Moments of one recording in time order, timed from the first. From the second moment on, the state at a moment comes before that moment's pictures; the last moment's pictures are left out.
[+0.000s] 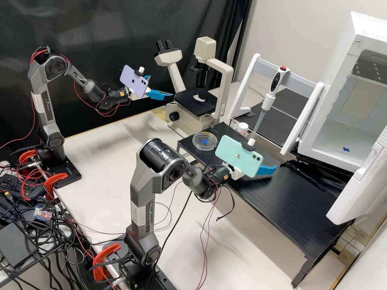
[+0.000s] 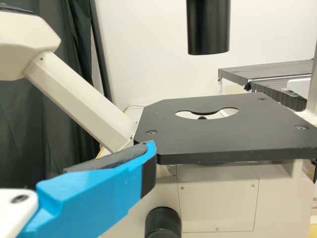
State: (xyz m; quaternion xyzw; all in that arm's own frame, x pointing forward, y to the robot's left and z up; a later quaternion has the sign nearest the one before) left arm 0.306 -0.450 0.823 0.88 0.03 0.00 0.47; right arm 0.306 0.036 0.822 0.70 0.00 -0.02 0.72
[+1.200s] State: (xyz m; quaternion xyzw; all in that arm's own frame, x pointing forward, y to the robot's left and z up) left arm 0.306 -0.450 0.823 0.88 0.03 0.00 0.47; right arm 0.230 0.104 0.768 0.69 0.20 0.04 0.70
